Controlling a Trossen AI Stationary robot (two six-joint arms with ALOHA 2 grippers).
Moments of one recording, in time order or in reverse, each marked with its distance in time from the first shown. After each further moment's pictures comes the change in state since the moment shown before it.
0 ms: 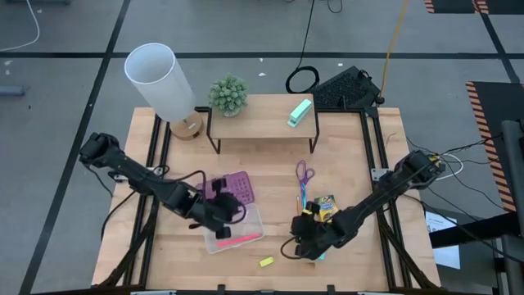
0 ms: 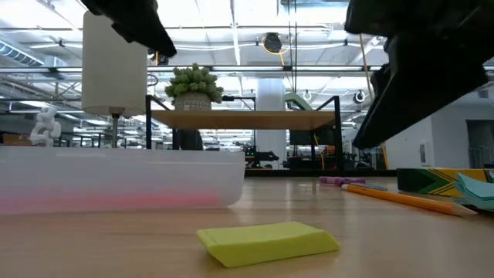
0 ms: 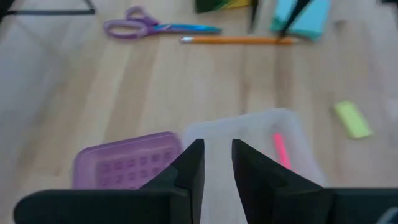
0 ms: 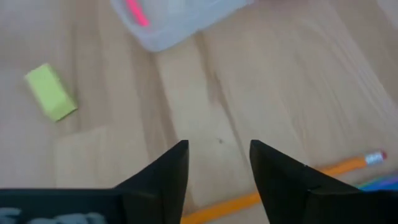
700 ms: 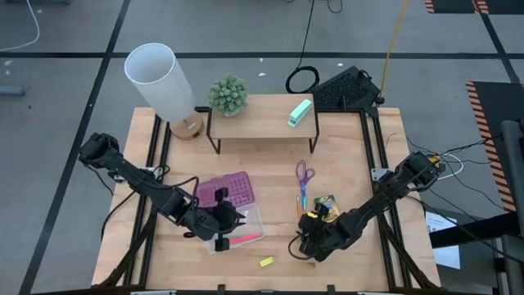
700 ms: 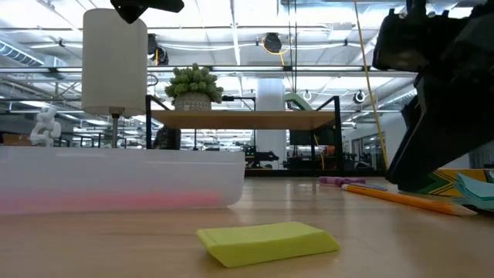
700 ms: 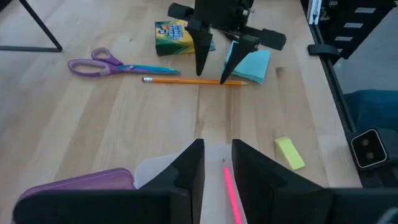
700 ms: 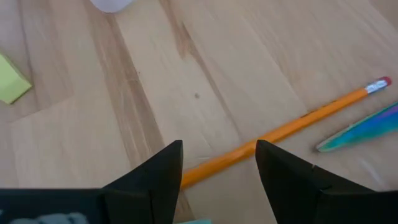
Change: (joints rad) left arm -0.071 0.000 0.000 0.172 -0.009 -0.007; right arm 0.046 0.005 -0.118 0.057 0.021 0.195
